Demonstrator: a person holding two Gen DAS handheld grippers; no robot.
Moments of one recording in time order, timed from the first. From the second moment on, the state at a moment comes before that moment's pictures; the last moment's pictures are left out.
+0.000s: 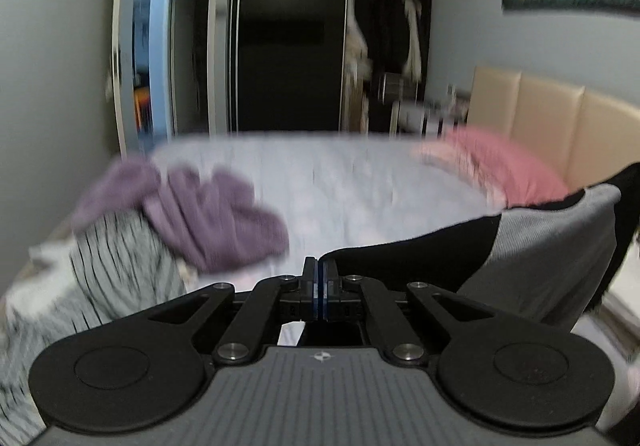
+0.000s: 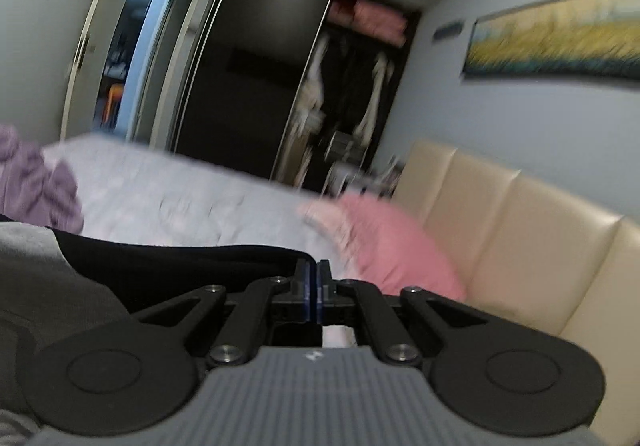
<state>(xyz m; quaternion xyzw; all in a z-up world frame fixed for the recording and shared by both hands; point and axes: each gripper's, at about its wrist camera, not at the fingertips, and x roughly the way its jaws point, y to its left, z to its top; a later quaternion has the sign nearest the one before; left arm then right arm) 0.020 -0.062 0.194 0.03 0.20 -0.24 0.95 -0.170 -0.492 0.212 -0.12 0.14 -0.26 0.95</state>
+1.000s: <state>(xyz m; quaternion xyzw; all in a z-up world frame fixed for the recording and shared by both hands) 0.002 -0.073 0.293 0.07 0.08 -0.20 0.97 -0.249 -0.417 0.275 -0.12 0.02 -0.28 0.95</state>
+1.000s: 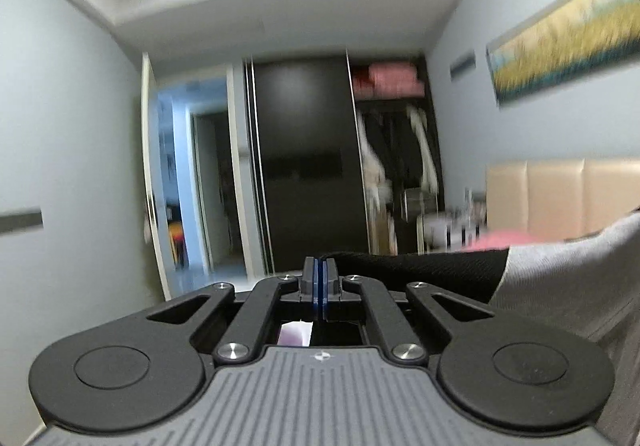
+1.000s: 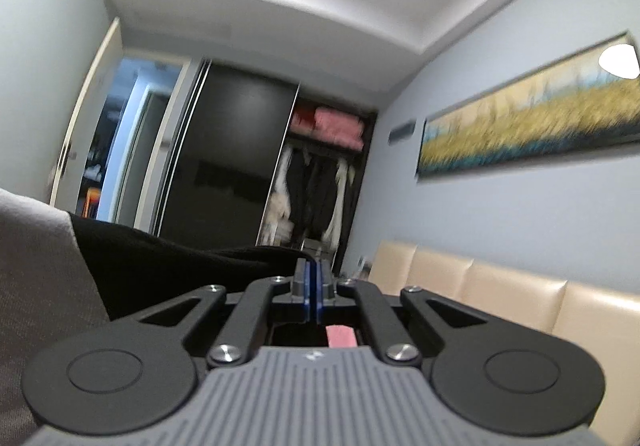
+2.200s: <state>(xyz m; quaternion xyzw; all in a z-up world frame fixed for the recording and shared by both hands) 0.294 -0.170 -0.083 0.21 0.46 -0.16 0.85 0.099 -0.580 -0.072 -0.04 0.47 -0.22 0.85</state>
